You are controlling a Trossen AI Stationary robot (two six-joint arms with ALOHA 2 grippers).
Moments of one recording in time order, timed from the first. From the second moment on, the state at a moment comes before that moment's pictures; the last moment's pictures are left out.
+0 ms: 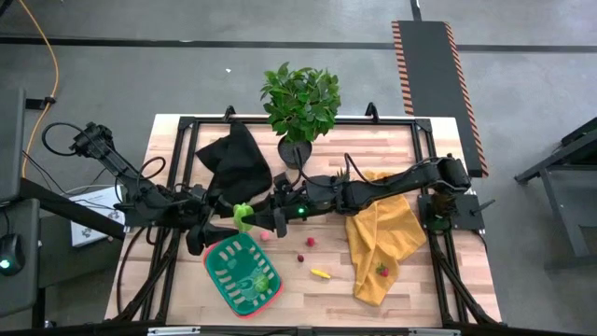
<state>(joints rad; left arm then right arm) -0.59 0.81 0.54 0.33 -0.64 -0.58 0.19 1.89 1.57 0.38 -0.01 0.87</state>
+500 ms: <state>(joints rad) -0.59 0.85 0.54 0.37 -0.63 -0.58 0.19 1.90 1.57 0.40 -0.01 0.87</state>
